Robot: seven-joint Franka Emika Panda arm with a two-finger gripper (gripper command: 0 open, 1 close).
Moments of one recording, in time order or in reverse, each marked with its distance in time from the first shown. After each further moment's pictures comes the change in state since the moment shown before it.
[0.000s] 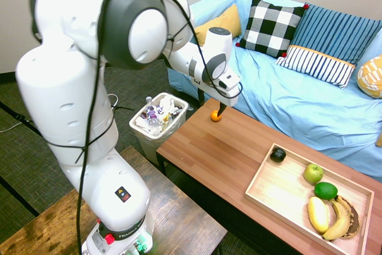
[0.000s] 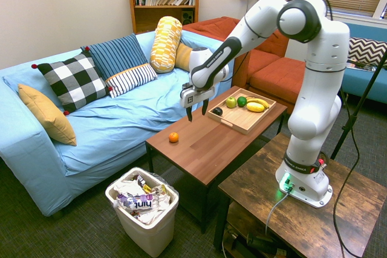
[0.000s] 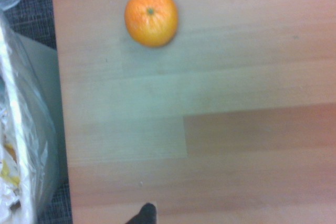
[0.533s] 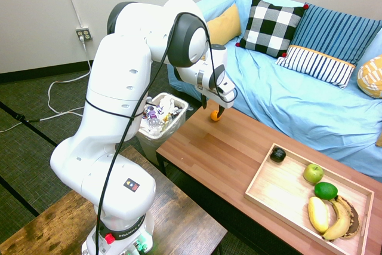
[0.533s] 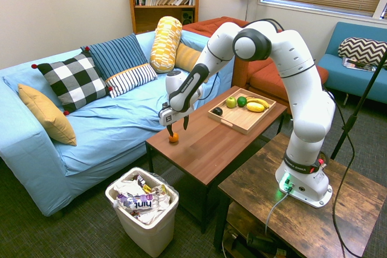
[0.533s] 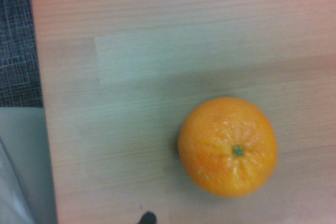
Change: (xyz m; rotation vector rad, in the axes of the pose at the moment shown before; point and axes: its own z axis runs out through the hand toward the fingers) arm 0.012 -0.095 0.111 -0.048 0.040 0.029
